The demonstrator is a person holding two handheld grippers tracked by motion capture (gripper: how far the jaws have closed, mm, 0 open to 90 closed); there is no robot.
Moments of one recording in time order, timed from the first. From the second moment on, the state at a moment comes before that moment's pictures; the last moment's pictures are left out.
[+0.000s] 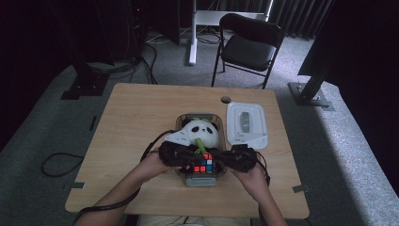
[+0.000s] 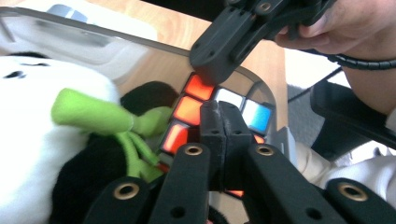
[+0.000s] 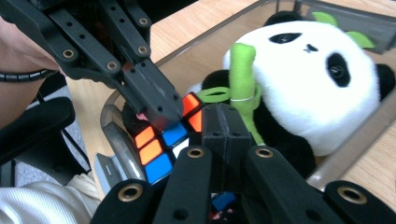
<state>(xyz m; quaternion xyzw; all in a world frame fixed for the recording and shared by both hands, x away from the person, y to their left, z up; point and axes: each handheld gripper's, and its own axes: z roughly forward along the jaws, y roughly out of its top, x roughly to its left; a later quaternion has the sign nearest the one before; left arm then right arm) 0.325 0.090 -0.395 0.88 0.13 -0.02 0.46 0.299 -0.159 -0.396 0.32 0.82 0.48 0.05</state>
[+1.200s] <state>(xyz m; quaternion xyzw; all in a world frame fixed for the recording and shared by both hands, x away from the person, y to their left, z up) 0.347 0.159 -0.408 0.83 0.25 0.06 0.50 0.324 -0.247 -0.425 0.50 0.73 0.44 0.16</state>
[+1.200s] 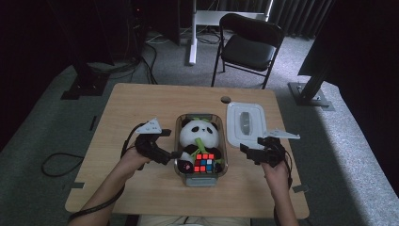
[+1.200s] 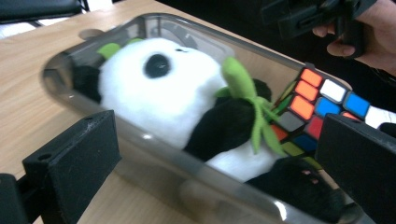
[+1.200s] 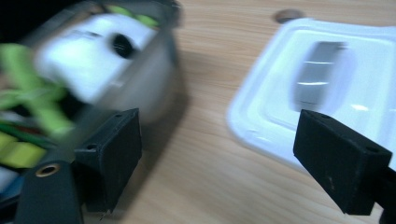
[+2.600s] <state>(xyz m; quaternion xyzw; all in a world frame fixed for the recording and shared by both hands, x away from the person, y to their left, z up) 0.365 0.205 -0.491 0.81 0.34 0.11 0.46 0.401 -0.269 -0.473 0.57 0.71 0.35 0.22</state>
